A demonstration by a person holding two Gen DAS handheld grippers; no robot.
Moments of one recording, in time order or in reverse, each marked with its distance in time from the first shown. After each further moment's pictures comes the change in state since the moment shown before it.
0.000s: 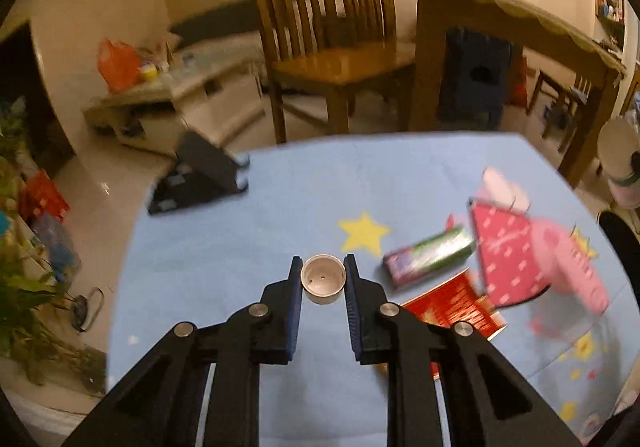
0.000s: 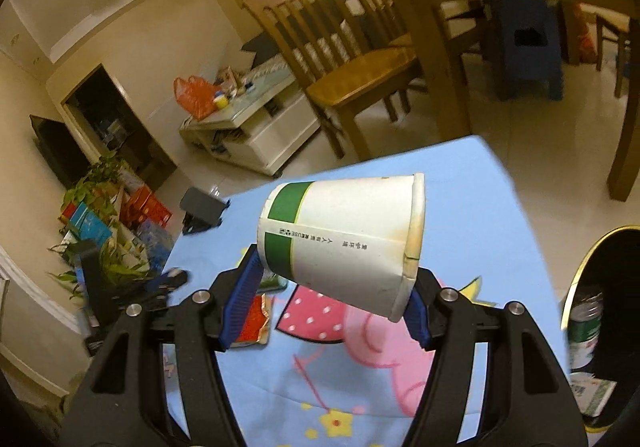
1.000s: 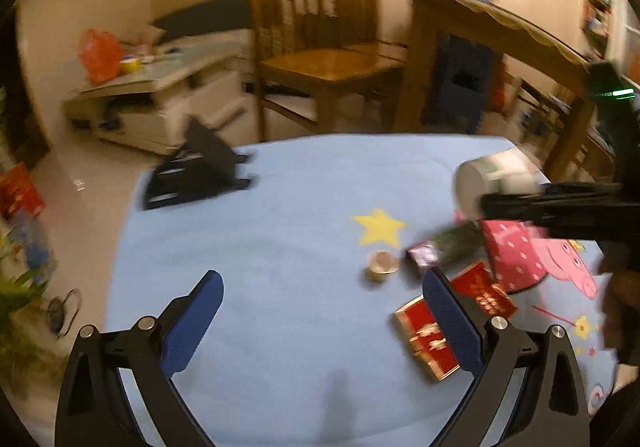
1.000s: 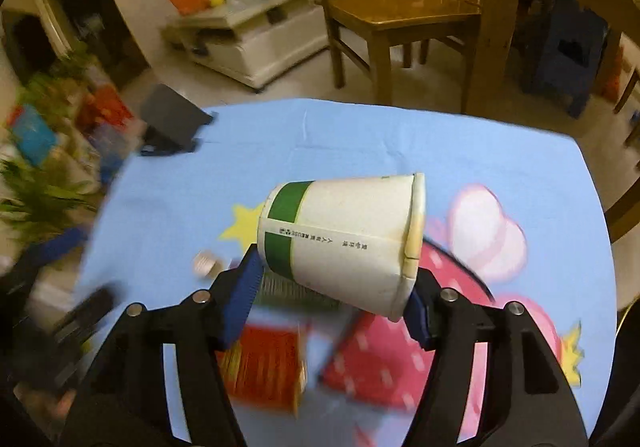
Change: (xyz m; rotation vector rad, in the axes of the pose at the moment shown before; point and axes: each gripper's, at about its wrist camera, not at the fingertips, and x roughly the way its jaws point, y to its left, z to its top) left arm 0.032 0.046 -0.010 0.009 0.028 -0.157; right arm 0.154 0.097 -0.019 -0.168 0.307 -0.065
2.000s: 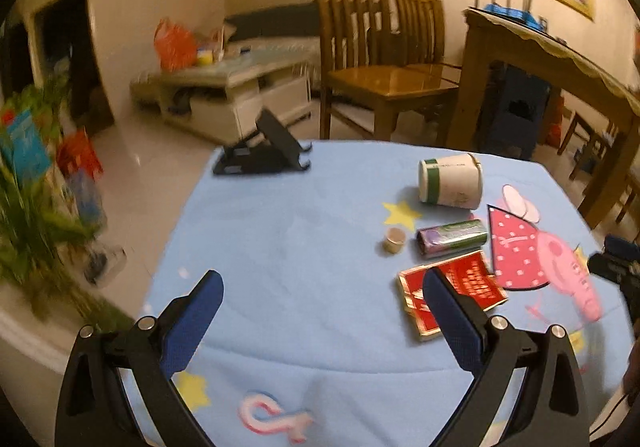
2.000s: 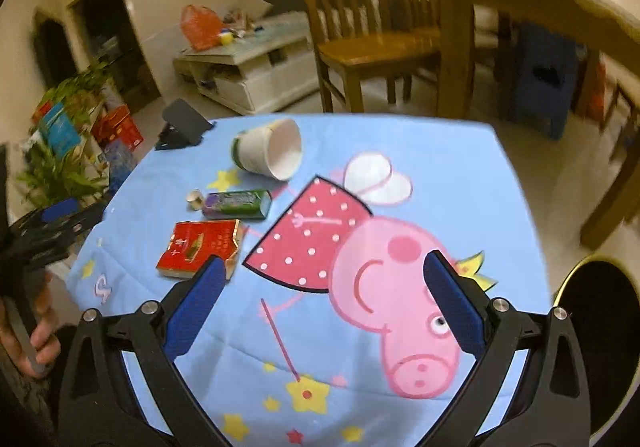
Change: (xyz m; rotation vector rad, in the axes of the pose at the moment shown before) left arm -0.071 -0.024 -0.035 -0.143 -0.084 0.268; right arm -0.082 -0.057 -0.081 -0.067 -0.129 -0.054
